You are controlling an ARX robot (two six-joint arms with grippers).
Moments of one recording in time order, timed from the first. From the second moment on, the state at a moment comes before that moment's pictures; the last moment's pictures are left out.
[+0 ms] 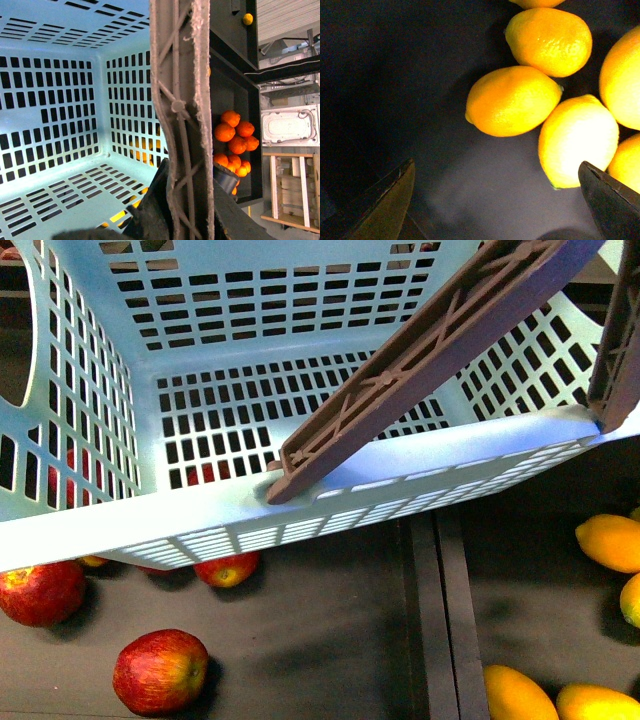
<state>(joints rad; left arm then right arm) -0.60 1.57 1.31 -0.27 0.13 -0.94 -0.12 2.04 0.78 0.30 0.13 0.68</state>
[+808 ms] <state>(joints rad) -0.60 1.57 1.31 -0.27 0.13 -0.94 -0.13 2.40 1.17 0.18 0.13 0.92</state>
